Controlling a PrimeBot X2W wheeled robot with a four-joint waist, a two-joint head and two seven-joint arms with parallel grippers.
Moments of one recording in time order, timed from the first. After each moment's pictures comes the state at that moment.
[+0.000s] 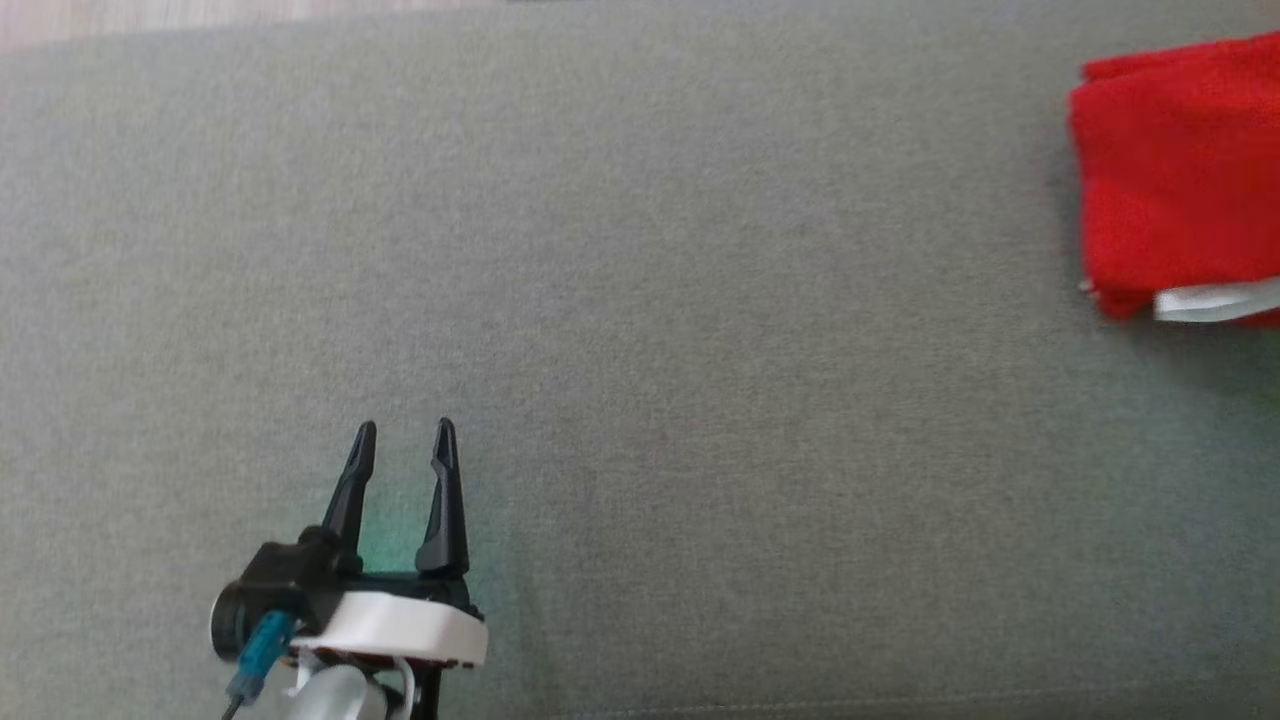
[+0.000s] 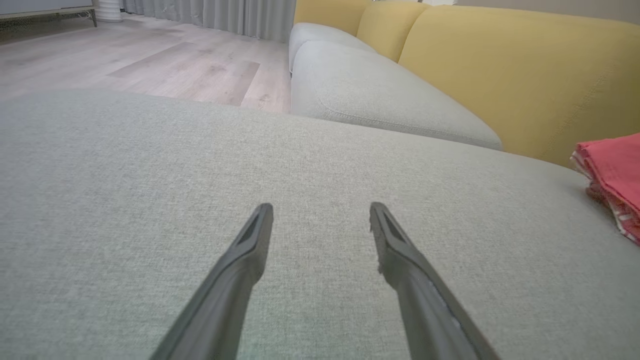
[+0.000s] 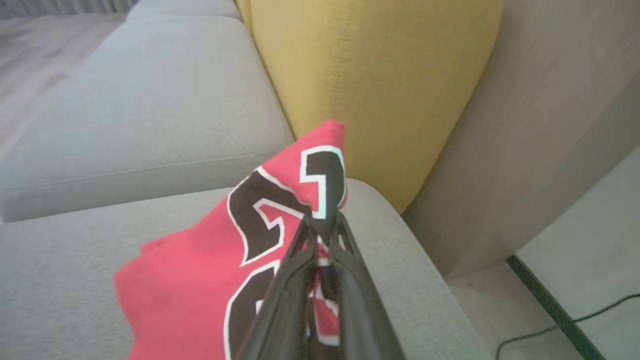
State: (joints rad) left arm -0.10 0.20 -0.43 0.18 -0.51 0.14 -0.25; right arm -0.74 -0.41 -0.27 0.60 0.10 0.12 0.36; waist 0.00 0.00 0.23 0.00
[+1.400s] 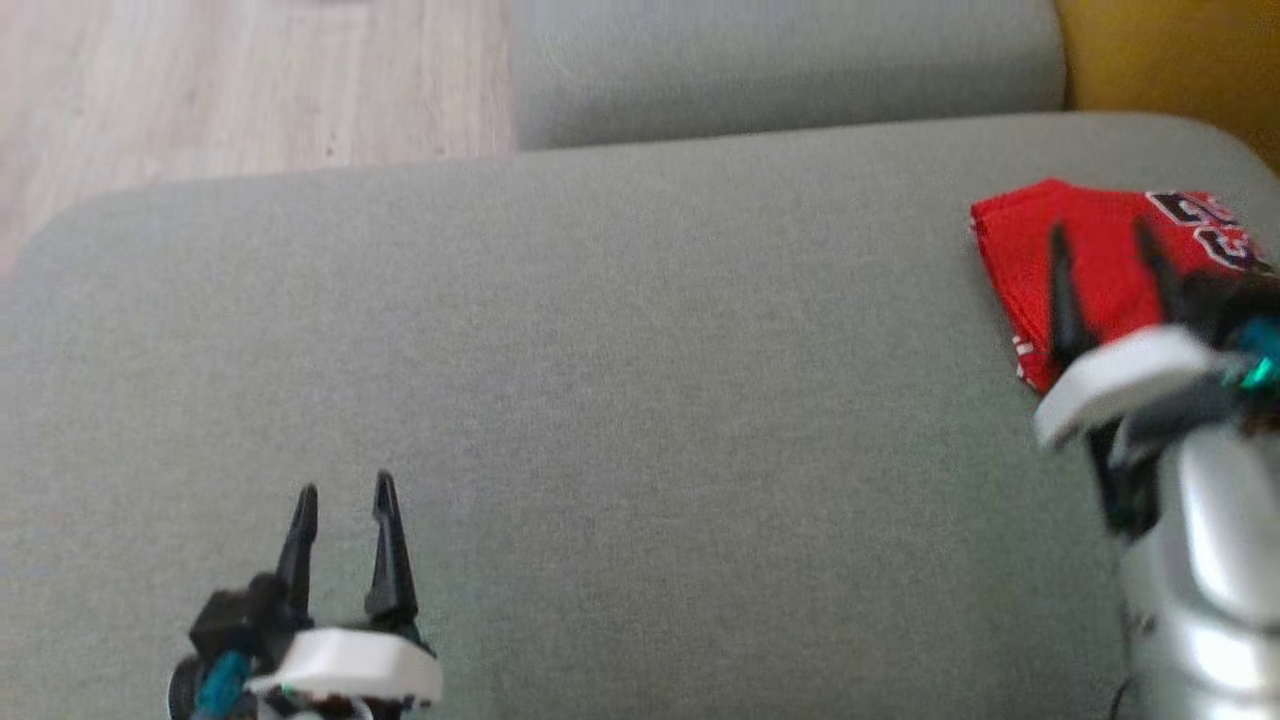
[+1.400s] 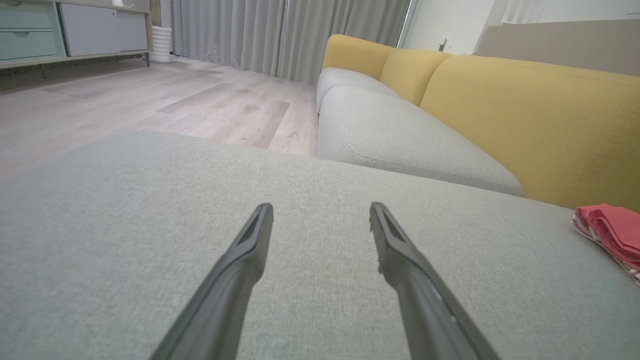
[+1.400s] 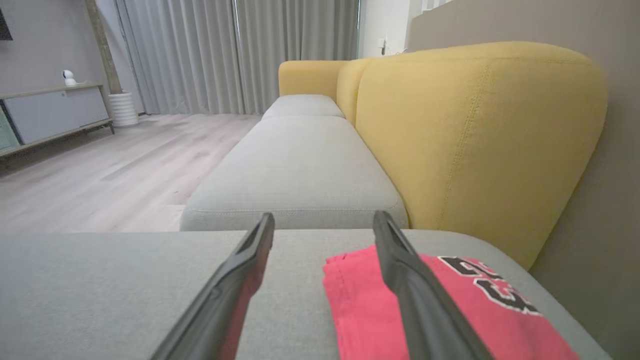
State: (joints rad) left arm -0.03 0.22 -0.36 0.22 -0.57 0.18 -0.24; right arm -0.43 -0.13 -0.08 0.49 0.05 0.12 -0.04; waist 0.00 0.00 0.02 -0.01
